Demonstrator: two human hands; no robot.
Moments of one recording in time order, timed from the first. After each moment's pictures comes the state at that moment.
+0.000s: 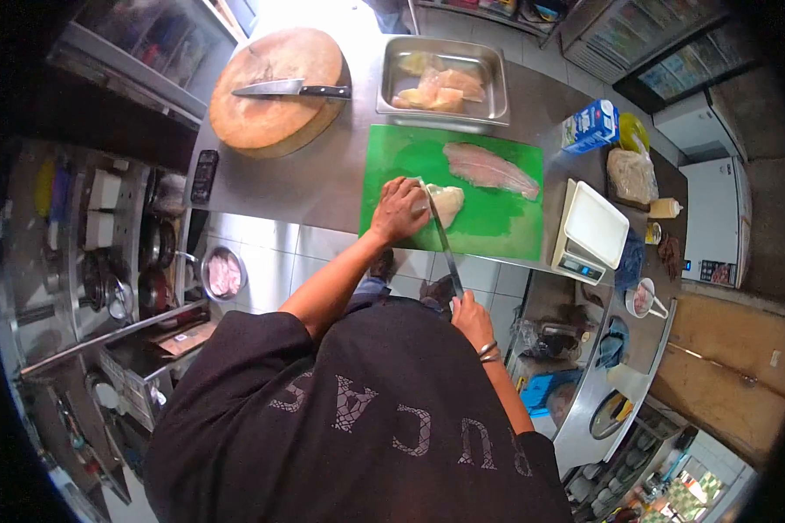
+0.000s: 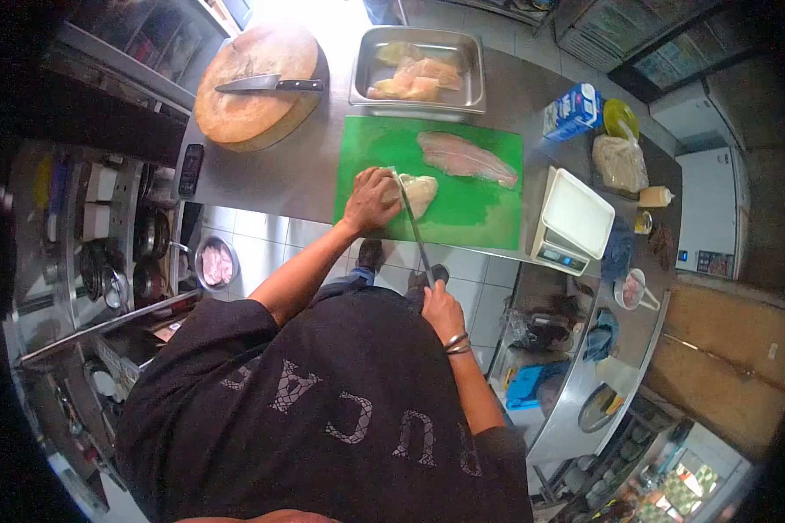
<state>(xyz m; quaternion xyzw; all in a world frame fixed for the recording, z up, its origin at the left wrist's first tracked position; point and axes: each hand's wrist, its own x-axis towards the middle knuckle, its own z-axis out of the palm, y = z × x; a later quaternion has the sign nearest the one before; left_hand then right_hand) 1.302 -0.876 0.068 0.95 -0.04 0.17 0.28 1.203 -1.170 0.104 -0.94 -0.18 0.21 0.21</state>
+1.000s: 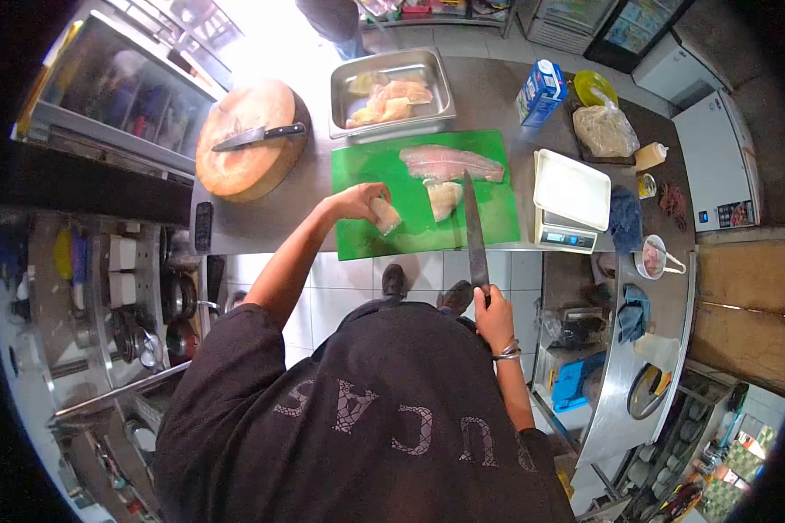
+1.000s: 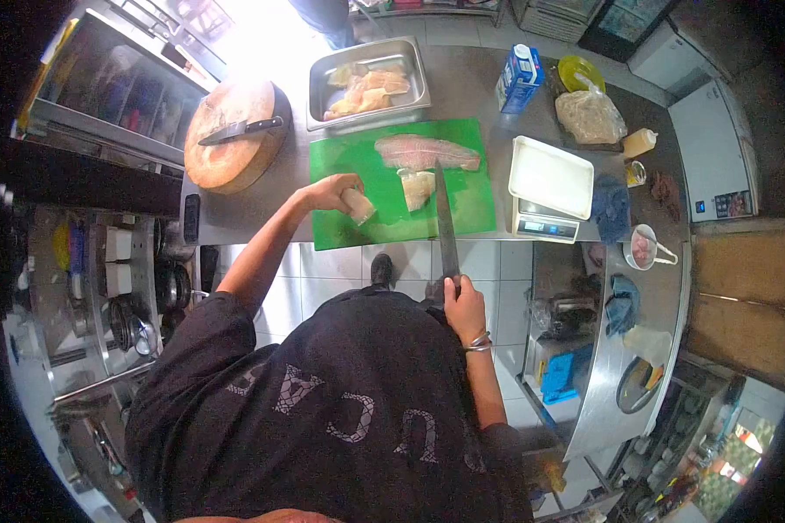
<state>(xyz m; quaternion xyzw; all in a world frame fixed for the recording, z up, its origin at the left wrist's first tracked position) 1.366 -0.824 0.107 0.89 -0.20 -0.21 0.35 1.213 -1.240 0.126 -0.90 -0.02 0.11 0.43</state>
